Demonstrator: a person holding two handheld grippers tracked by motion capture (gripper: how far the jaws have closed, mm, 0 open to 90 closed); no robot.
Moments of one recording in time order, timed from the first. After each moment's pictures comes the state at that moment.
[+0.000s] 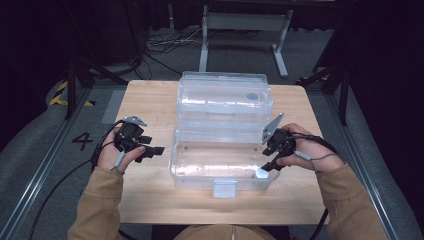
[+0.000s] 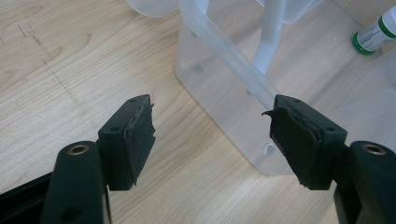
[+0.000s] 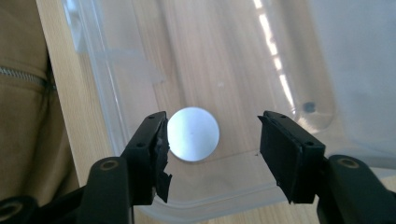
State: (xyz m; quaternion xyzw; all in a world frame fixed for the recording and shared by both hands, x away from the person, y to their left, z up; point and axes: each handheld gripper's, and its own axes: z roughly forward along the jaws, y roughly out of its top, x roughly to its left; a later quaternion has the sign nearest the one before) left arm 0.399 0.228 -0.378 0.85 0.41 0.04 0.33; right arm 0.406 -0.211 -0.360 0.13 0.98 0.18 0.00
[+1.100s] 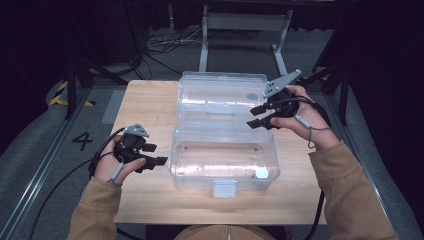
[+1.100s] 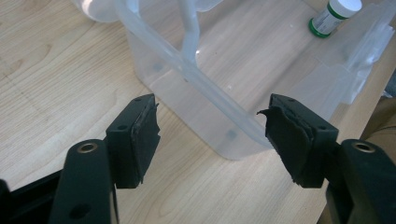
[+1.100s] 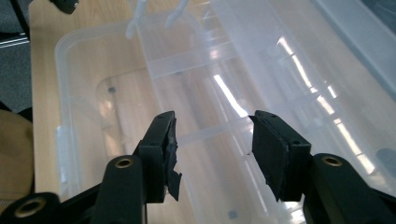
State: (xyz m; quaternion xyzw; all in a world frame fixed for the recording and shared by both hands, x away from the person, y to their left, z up) left arm 0.365 0.215 -0.368 0.86 0.36 0.04 0.35; right arm 0.454 -0.195 -0.282 0.15 0.92 0.36 0.08
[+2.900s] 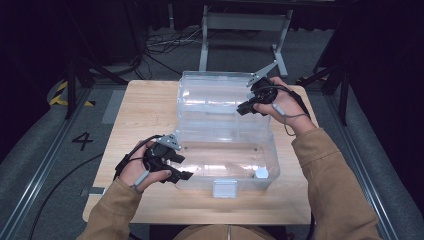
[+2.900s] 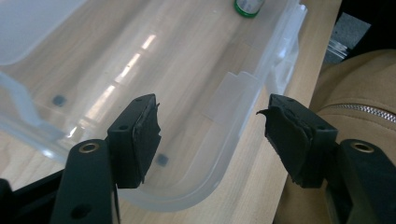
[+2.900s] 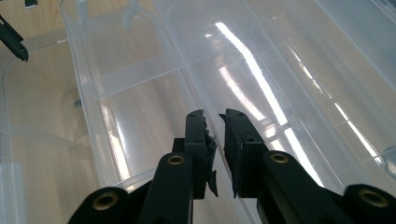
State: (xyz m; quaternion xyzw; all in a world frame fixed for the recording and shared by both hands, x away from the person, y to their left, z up) left arm 0.353 0.144 -0.373 0.91 0.25 -0.02 0.33; right arm 0.506 -0.169 -0.303 0.19 0.92 0.33 0.05
